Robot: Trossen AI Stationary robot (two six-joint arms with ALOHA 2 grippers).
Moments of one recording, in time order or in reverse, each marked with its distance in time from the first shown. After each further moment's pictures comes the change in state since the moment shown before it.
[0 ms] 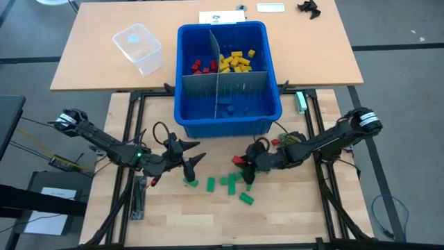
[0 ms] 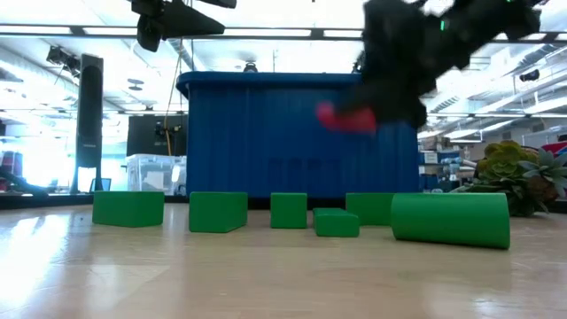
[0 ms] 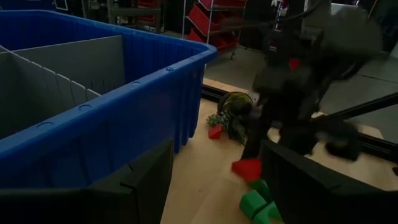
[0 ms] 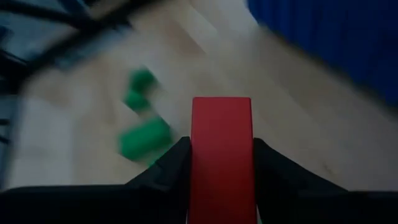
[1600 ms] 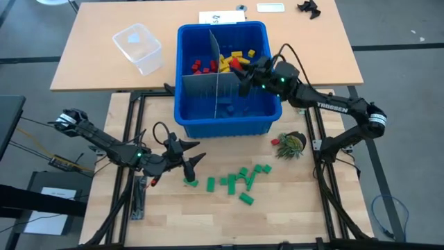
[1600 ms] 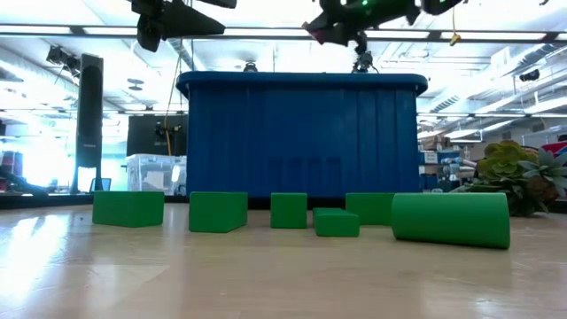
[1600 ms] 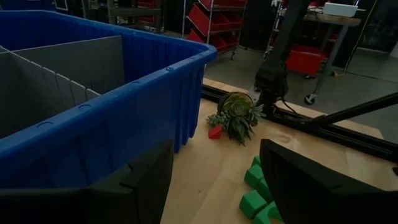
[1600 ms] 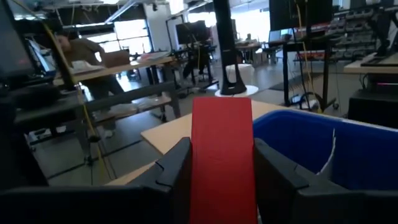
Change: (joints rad) left arm 0.000 0.000 0.000 0.000 0.000 0.000; right arm -0.756 -0.053 0.446 0.155 -0.280 -0.526
